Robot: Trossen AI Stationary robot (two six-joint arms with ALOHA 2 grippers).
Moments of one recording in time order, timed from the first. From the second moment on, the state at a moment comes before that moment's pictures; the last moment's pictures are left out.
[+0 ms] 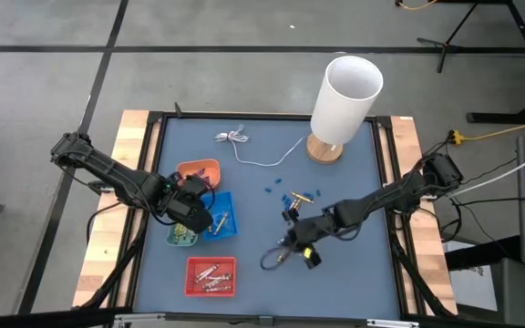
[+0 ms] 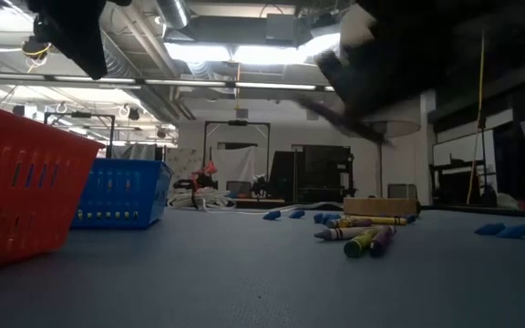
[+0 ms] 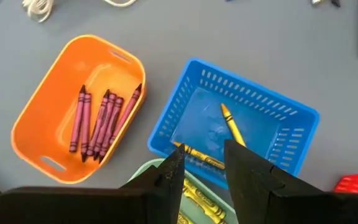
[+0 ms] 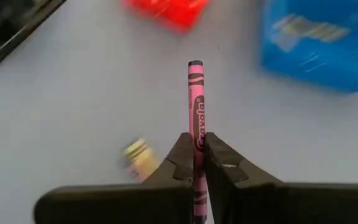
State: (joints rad) left arm -0.42 1.28 1.11 -1.14 -0.46 -1.08; right arm 0.38 1.66 0.99 -0.12 0.01 -0.15
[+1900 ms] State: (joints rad) left arm -0.43 1.28 1.11 -0.95 -0.44 -0.98; right arm -0.12 2.24 1.74 0.01 -0.17 -0.32
